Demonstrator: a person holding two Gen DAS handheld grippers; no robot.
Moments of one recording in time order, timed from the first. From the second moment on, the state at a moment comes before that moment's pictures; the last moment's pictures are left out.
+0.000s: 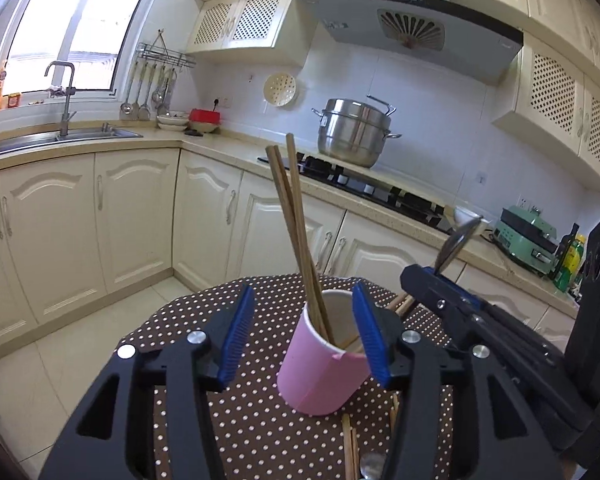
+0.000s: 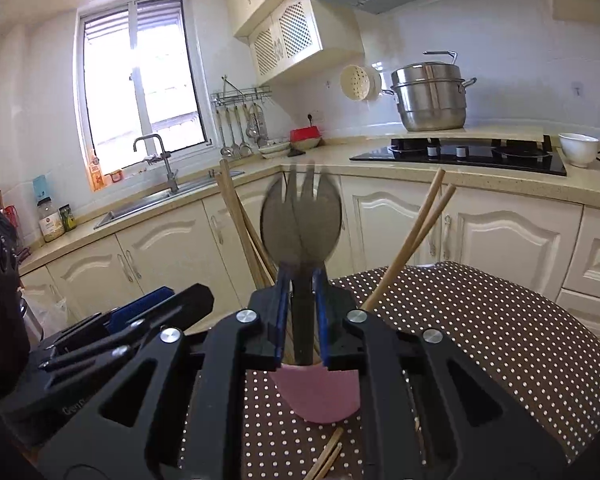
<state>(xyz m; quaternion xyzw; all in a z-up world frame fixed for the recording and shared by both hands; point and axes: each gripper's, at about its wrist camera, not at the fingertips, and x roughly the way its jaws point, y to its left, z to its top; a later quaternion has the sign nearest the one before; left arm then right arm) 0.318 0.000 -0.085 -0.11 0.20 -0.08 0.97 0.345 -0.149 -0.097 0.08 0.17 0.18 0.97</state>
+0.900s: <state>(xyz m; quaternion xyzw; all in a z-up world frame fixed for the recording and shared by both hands) 0.248 -0.010 -0.079 -0.11 0.31 -0.14 0.93 0.266 -0.176 -0.093 0.05 0.21 0.13 0.97</state>
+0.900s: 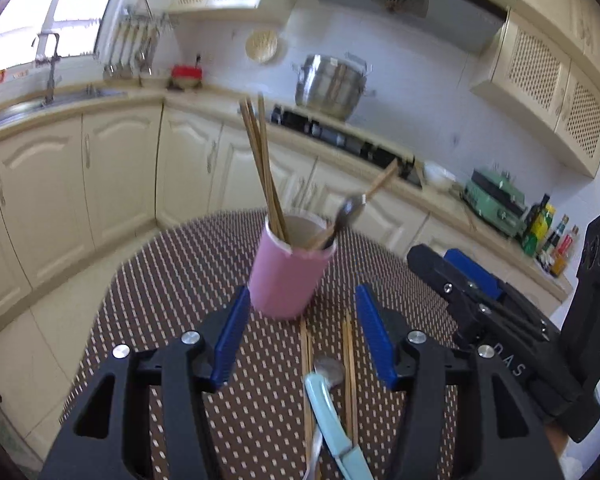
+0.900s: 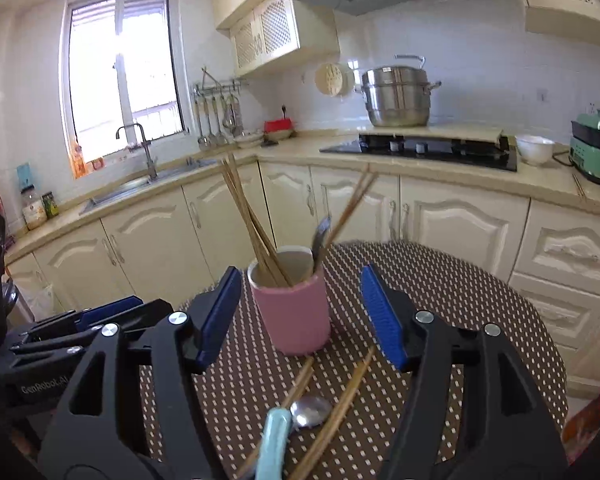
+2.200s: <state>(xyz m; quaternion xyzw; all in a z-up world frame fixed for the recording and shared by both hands) 0.284 -0.073 -0.191 -0.05 0.50 -0.15 0.85 0.261 -0.232 -0.200 0.11 0.38 0.13 0.91</state>
